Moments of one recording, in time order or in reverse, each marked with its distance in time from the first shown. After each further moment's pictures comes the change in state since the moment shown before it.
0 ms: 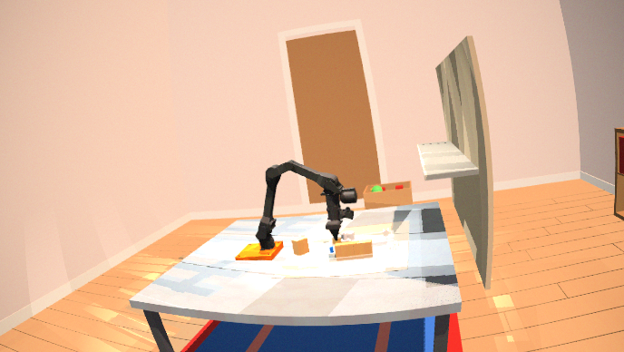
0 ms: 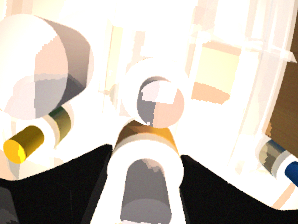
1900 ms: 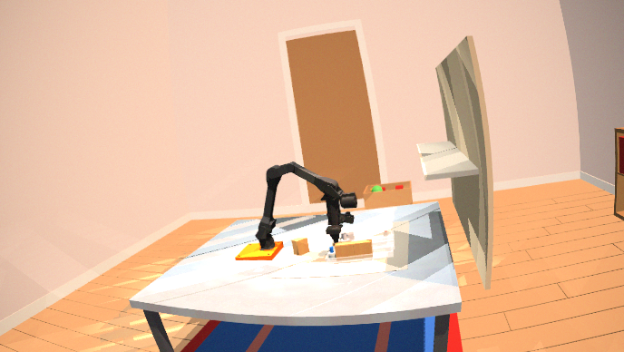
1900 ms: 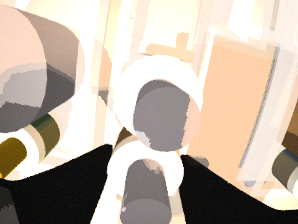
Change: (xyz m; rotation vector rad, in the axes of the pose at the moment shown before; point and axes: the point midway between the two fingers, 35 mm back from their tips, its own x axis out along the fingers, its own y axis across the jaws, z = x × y) arm 0.021 0.000 -0.001 0.003 -0.007 -0.001
